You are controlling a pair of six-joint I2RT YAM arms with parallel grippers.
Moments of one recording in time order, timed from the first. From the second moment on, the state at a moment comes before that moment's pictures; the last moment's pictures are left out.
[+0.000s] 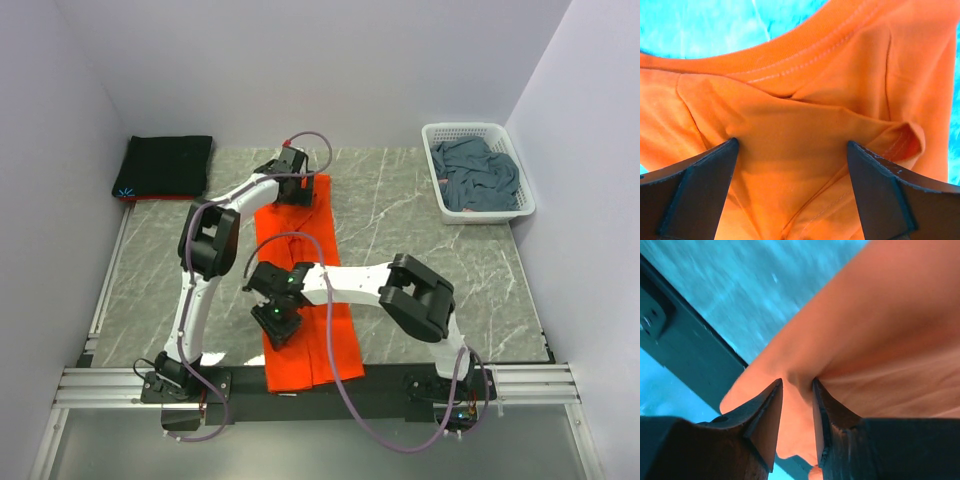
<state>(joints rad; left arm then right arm) -0.44 2.35 1.90 -0.47 -0.20 -0.28 1.16 2.02 1.39 -0.61 -0.32 0.43</state>
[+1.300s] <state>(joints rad) -0.43 2.02 1.52 -0.31 0.04 -0.41 0.59 0.87 0.60 -0.50 -0.03 0.66</state>
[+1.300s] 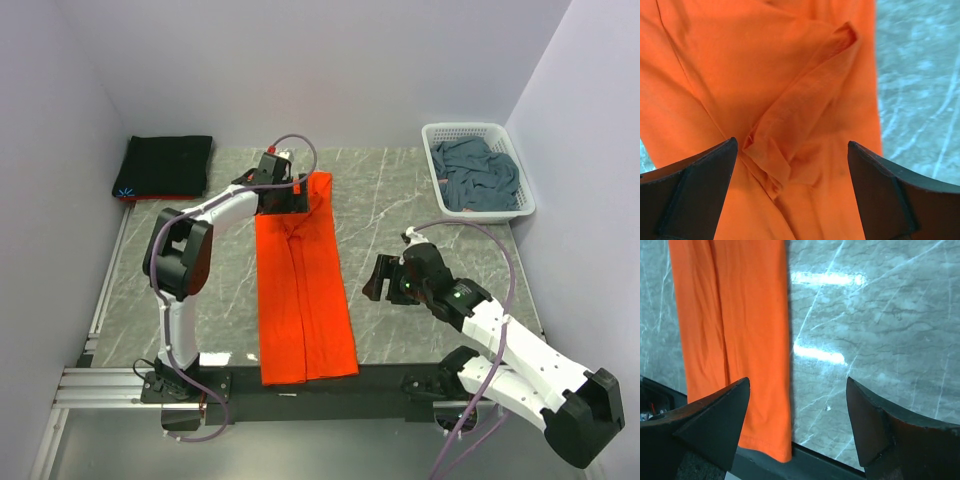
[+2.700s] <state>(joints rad) -0.64 1.95 1.38 -0.25 0.15 -0.28 0.54 0.87 0.58 -0.49 -0.01 0.61</state>
